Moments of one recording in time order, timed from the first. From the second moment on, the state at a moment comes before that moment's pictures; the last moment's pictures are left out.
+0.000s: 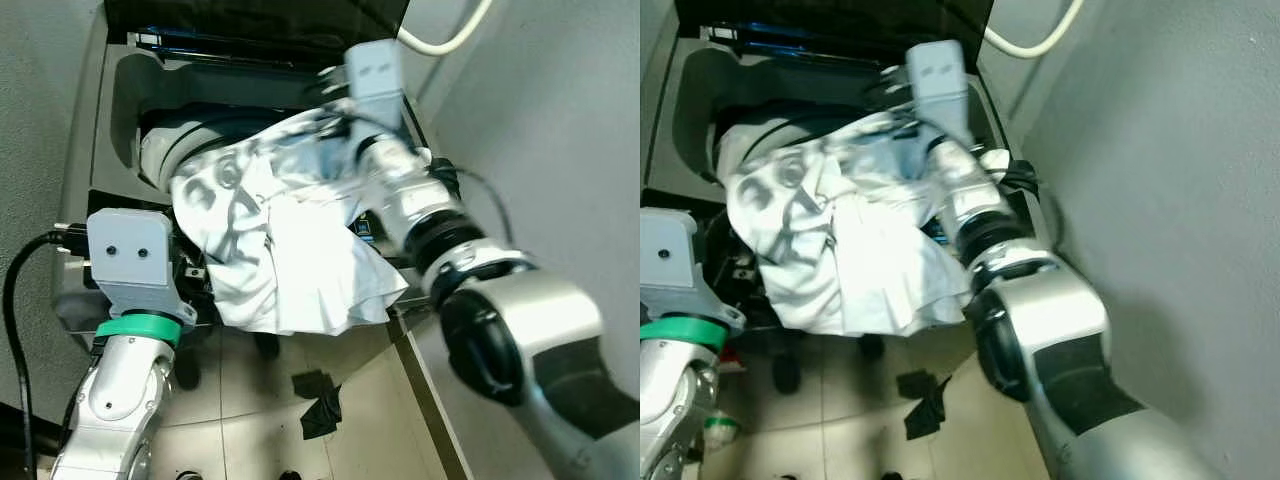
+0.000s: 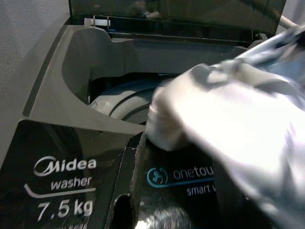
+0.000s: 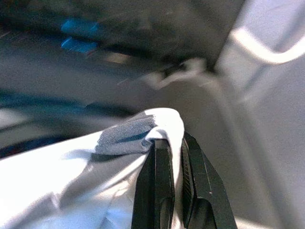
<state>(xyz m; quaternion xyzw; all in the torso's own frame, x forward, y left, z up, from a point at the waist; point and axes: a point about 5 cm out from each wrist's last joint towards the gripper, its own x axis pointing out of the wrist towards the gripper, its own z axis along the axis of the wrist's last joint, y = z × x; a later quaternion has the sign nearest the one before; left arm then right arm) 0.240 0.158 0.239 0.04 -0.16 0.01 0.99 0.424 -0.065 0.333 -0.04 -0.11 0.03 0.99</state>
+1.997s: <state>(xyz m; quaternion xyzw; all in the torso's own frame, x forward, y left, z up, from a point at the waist) 0.228 0.191 0.227 0.07 -0.09 0.00 0.99 0.386 -0.120 0.276 -0.15 0.01 0.63 0.76</state>
